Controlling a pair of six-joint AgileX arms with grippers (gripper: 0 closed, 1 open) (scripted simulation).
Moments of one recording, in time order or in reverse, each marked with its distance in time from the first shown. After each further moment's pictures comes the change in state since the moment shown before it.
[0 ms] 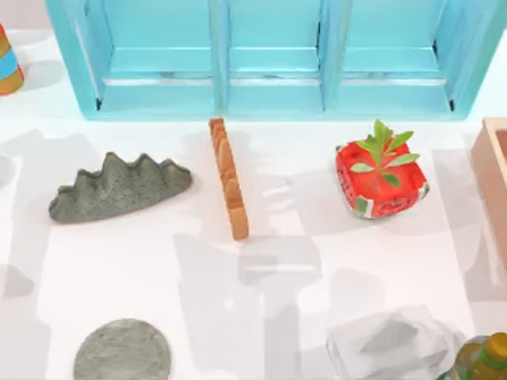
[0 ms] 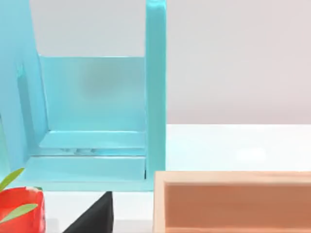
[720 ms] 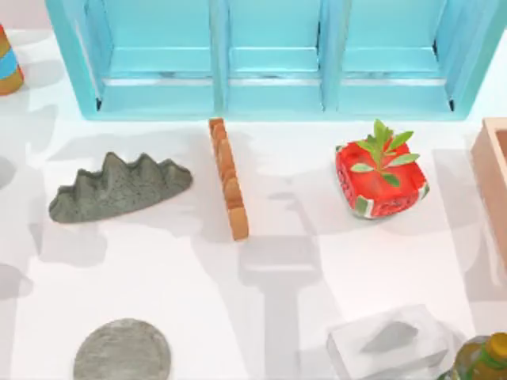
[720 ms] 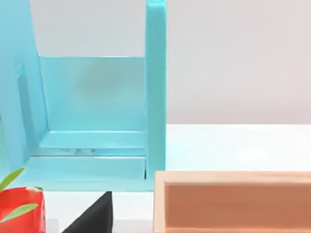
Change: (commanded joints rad) left arm 0.160 0.951 0.881 -0.594 0.015 0.748; right arm 0.000 0.000 0.000 0.000 0.000 0.000
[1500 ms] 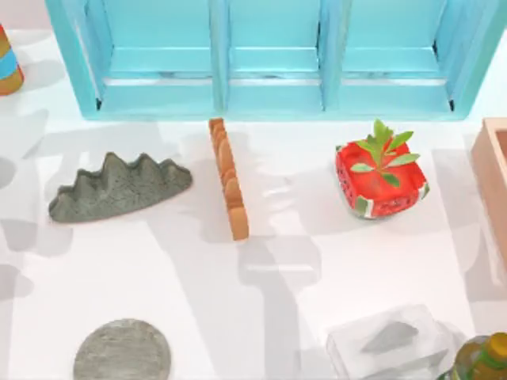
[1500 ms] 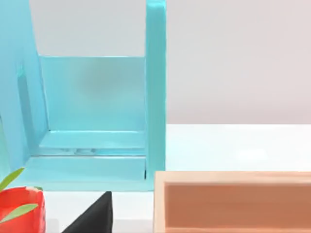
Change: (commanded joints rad) left arm 0.019 0.109 0.034 0.005 0.002 0.067; right arm 0.000 0.000 0.000 0.000 0.000 0.000
